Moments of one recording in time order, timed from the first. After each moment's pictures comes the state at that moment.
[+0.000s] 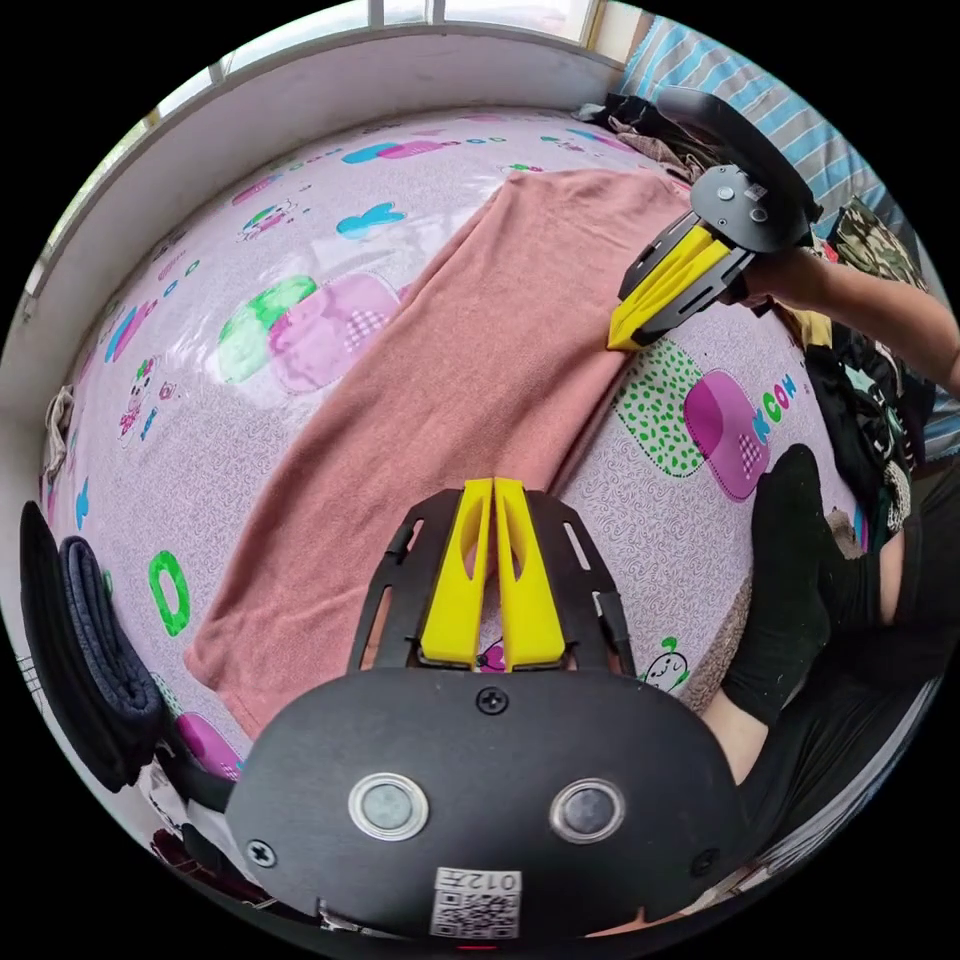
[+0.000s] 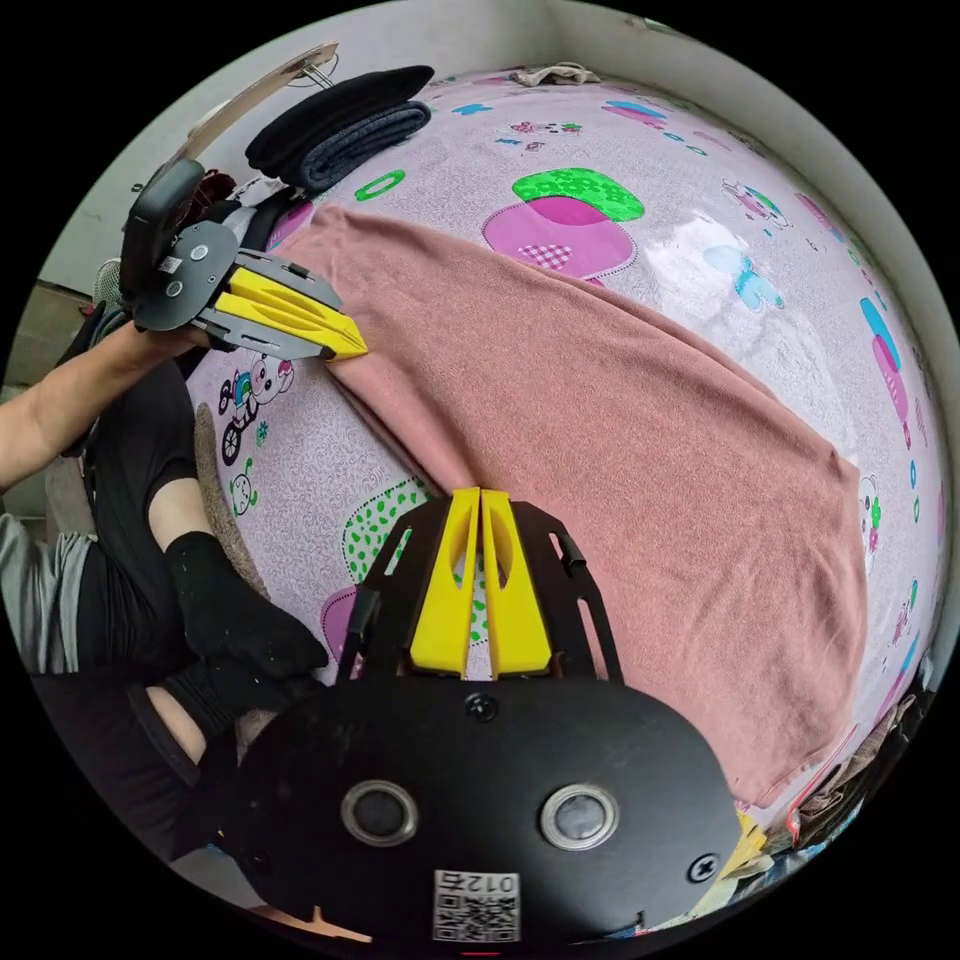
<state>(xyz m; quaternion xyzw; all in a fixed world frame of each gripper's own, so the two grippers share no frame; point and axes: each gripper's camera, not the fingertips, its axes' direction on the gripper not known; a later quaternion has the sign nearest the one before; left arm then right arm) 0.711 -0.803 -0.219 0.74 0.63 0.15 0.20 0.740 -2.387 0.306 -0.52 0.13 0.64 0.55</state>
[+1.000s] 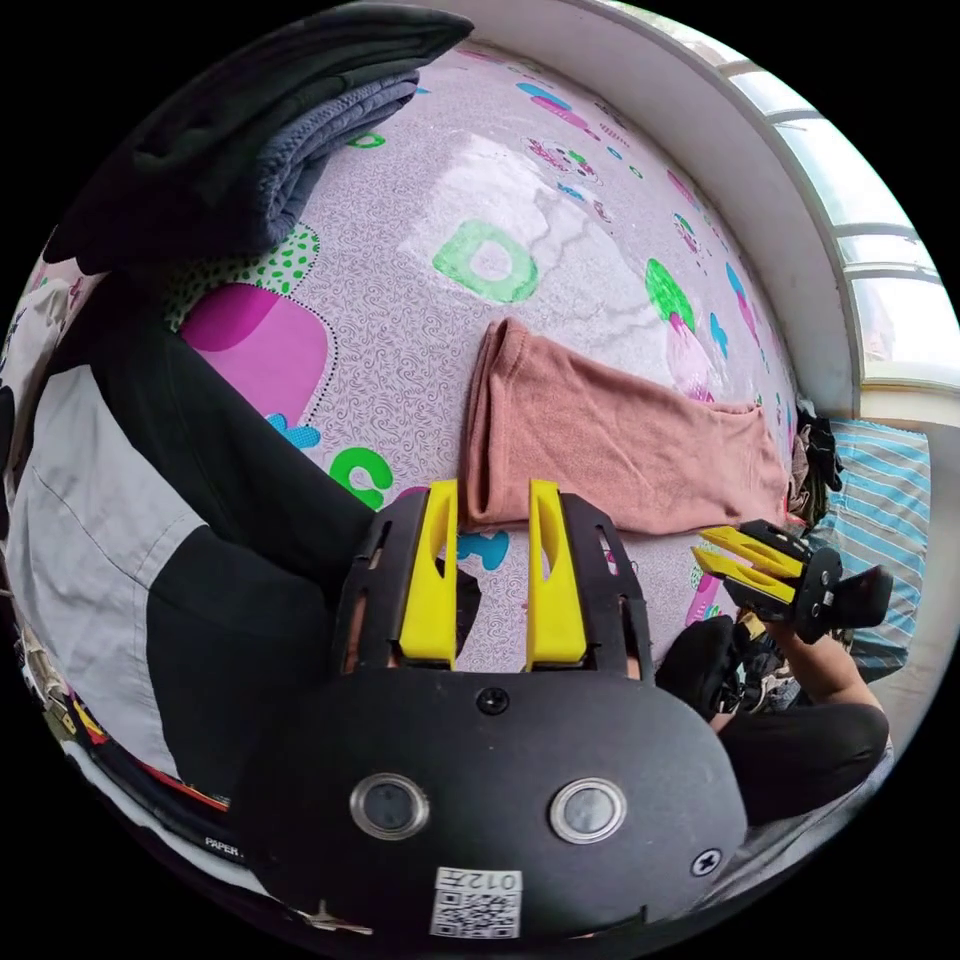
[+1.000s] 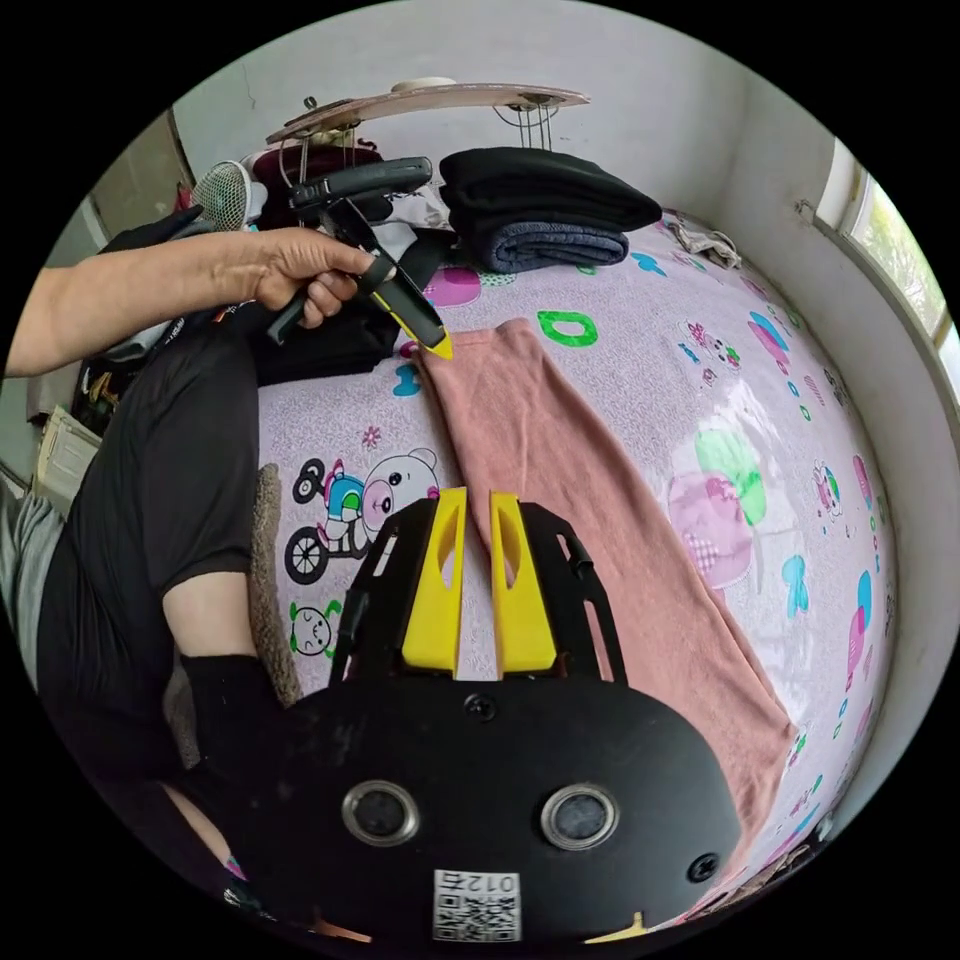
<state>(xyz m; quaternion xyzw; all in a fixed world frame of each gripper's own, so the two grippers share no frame) 0.831 -1.106 -0.012 0.33 0.92 0.12 0.16 0.559 -2.260 0.432 -0.50 0.14 0.47 0.71</state>
